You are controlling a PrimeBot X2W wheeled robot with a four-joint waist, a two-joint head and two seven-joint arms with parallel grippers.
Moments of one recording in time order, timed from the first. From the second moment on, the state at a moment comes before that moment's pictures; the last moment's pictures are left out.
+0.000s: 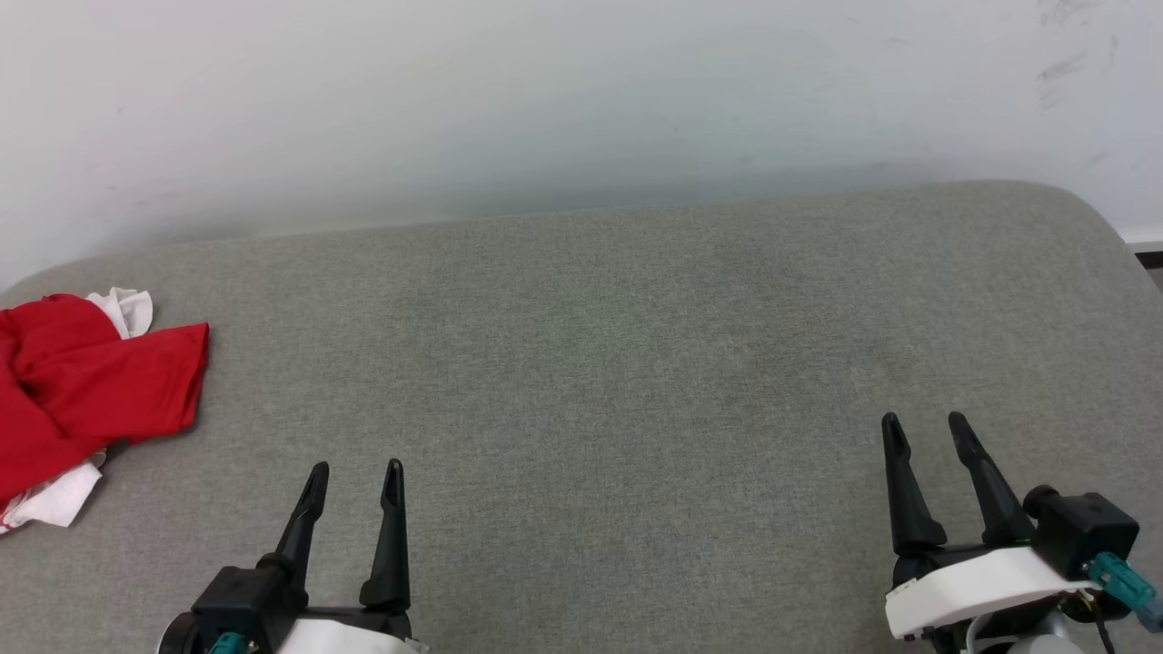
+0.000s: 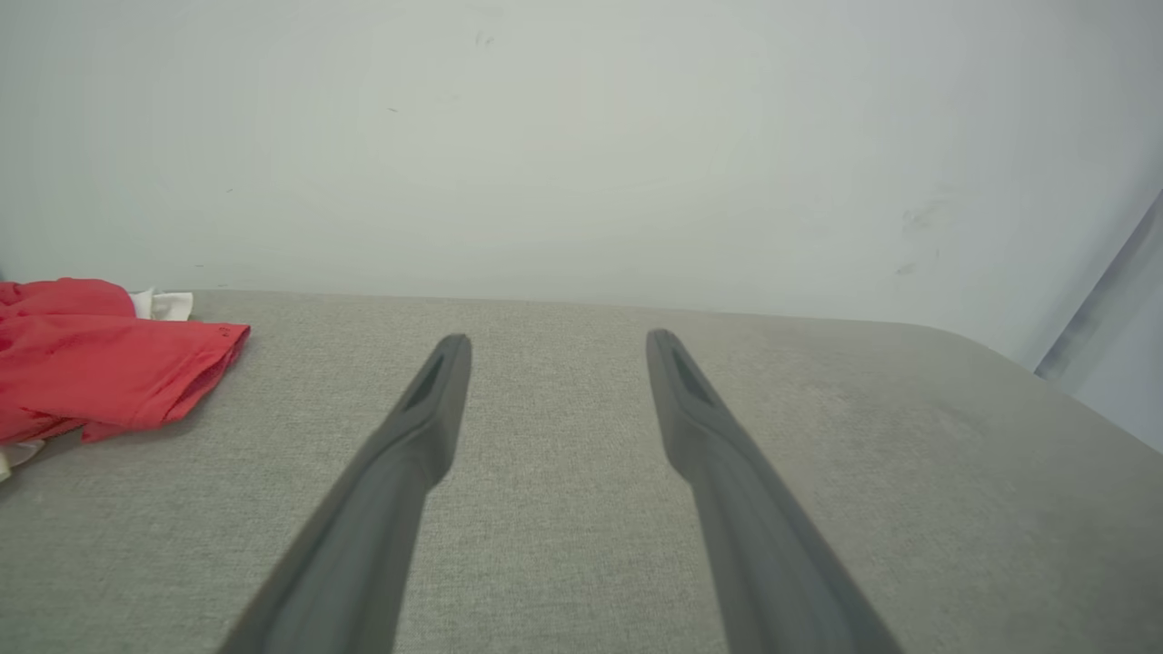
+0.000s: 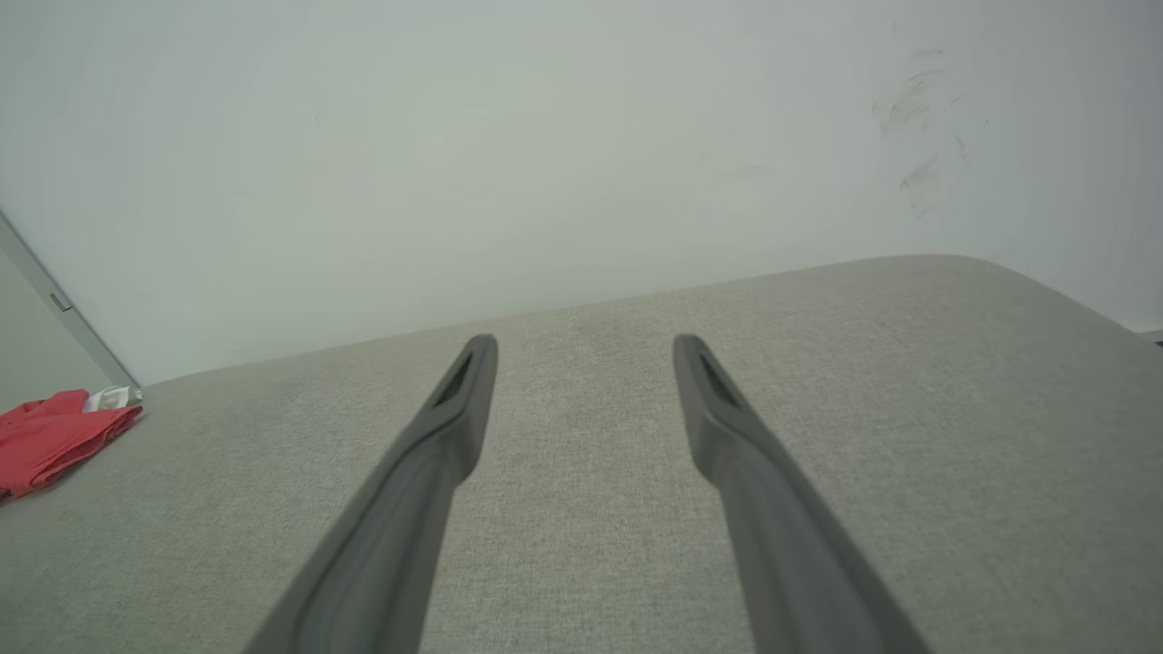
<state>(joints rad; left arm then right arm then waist) 0.12 0.06 -0.07 -0.06 -0.23 -0.05 -0.23 -0.04 -0.05 0.02 0.17 0.25 0.13 -0.23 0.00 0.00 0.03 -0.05</state>
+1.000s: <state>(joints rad) 0.12 0.05 -0.02 -0.03 -0.15 -0.11 -0.26 -0.03 -0.05 0.05 0.18 0.13 0.13 -0.26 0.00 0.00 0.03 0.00</state>
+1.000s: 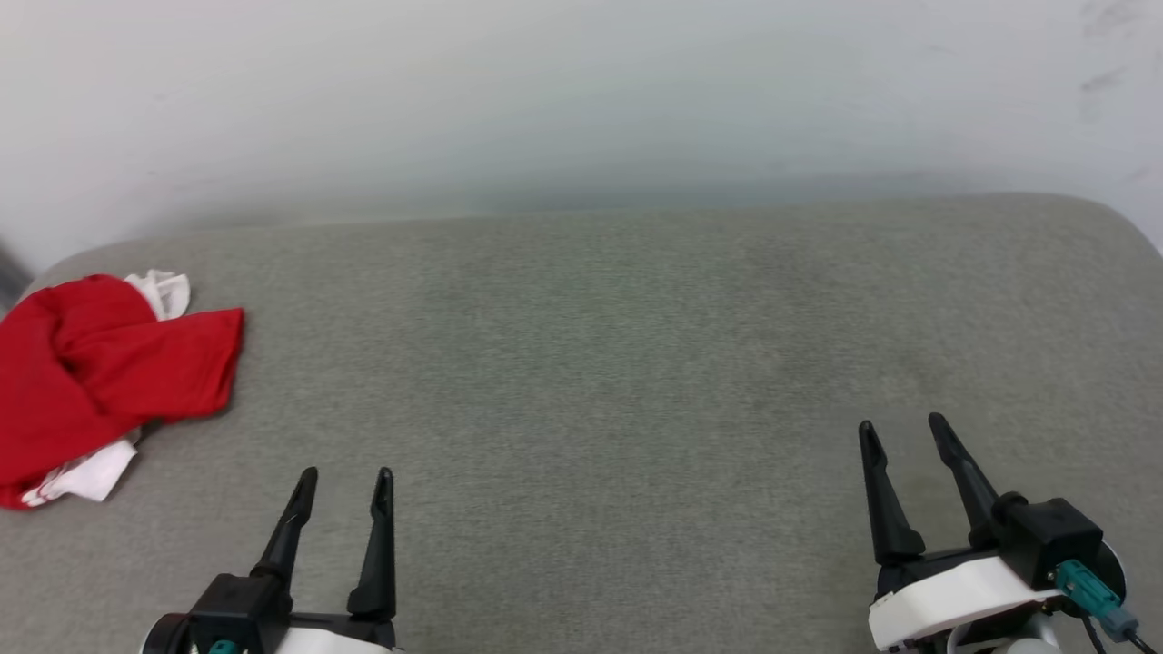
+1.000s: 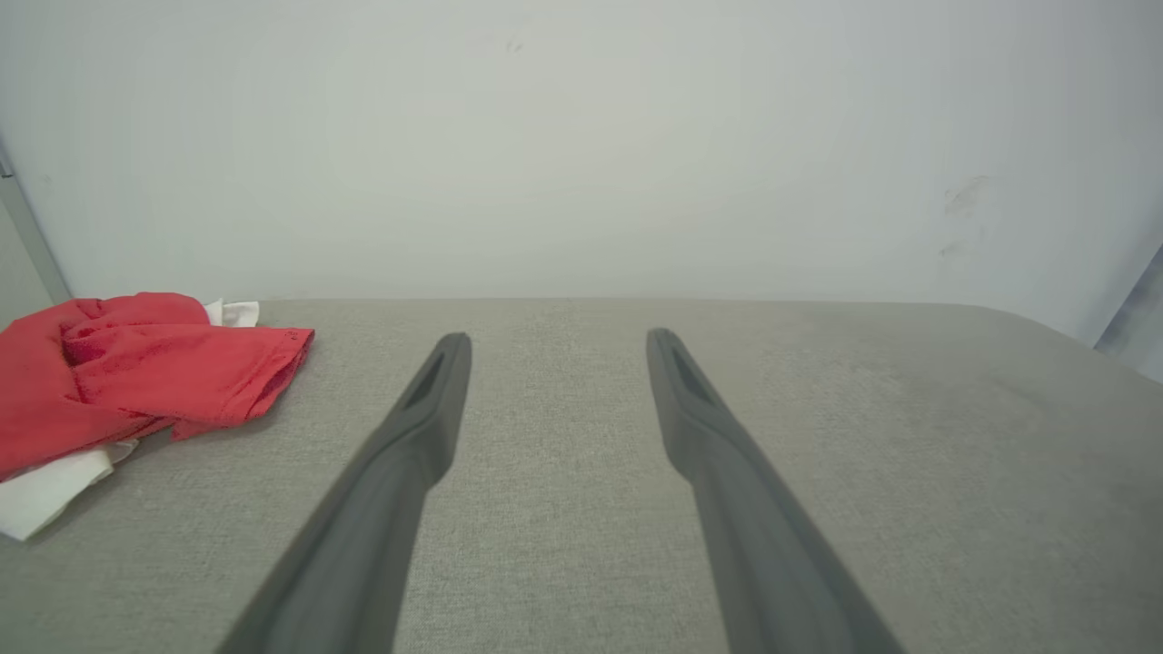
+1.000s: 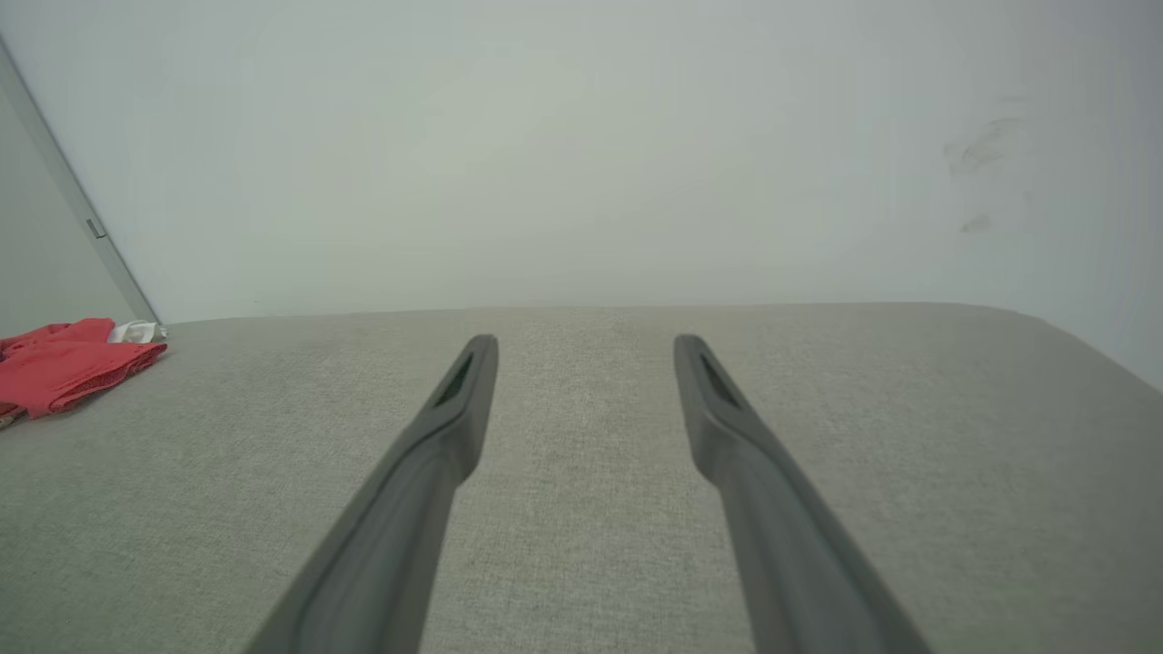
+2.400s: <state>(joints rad) 0.18 0.05 0.04 -0.06 -0.12 -0.11 -0.26 0.00 -0.05 0.17 0.19 0.20 0.13 -0.26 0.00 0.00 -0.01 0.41</state>
